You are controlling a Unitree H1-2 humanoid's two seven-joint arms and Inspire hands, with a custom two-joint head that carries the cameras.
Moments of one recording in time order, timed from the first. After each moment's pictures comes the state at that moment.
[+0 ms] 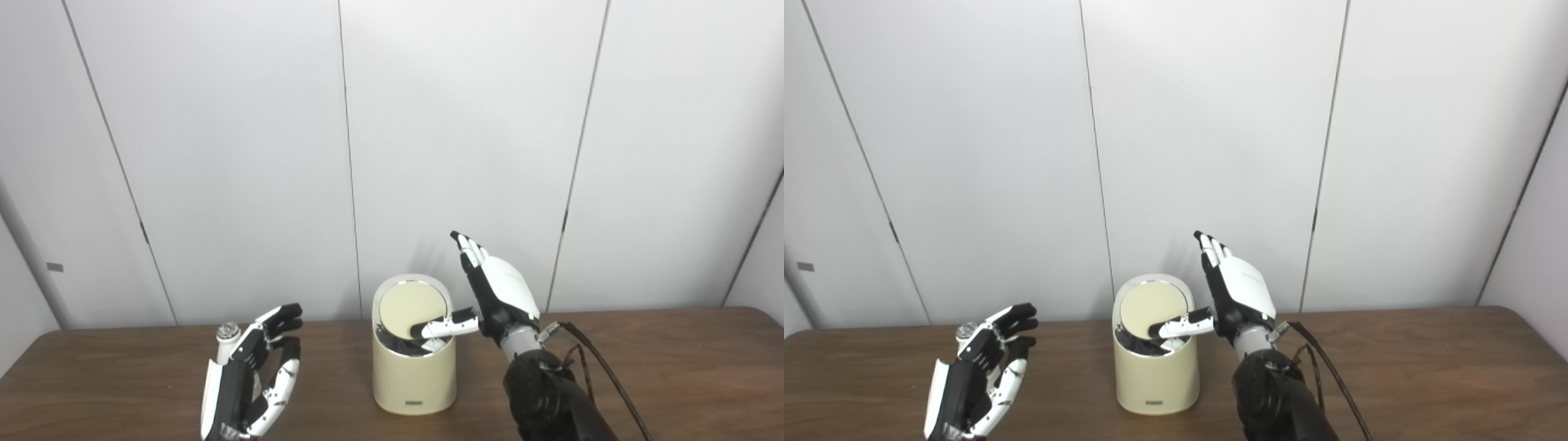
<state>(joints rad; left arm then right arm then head) -0.21 0.04 0.03 0.01 0.16 -0.41 0.12 -0.66 -0.13 0.26 0.14 -0.73 0.38 -0.03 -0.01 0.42</state>
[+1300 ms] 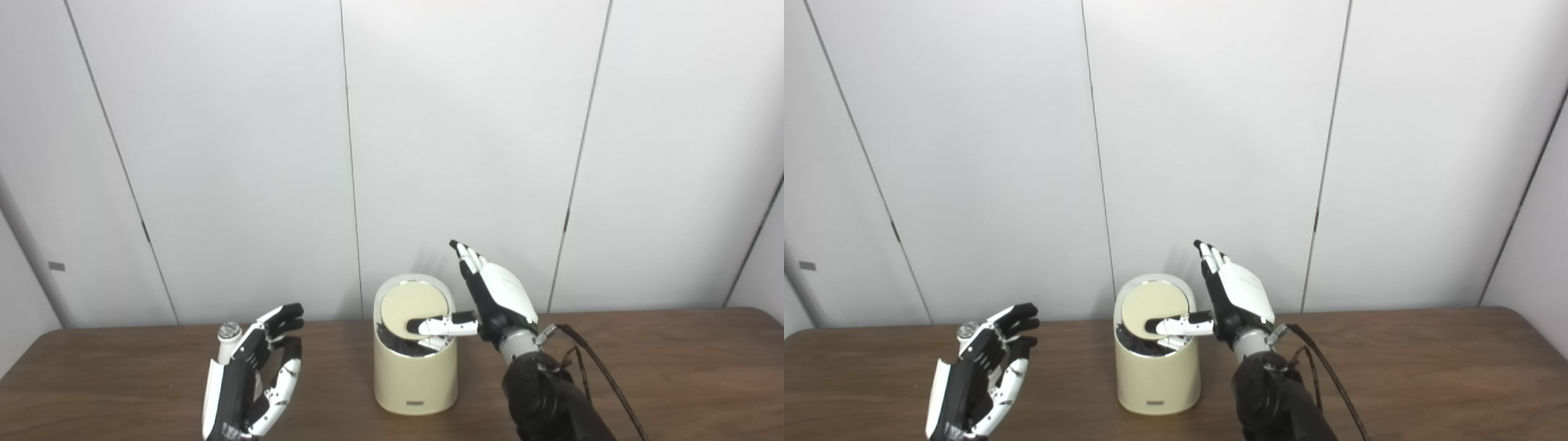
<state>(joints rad) -0.21 0.04 0.03 0.00 0.16 -0.41 0.11 -0.66 -0.13 0.27 0.16 -0.71 0.40 -0.02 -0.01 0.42</state>
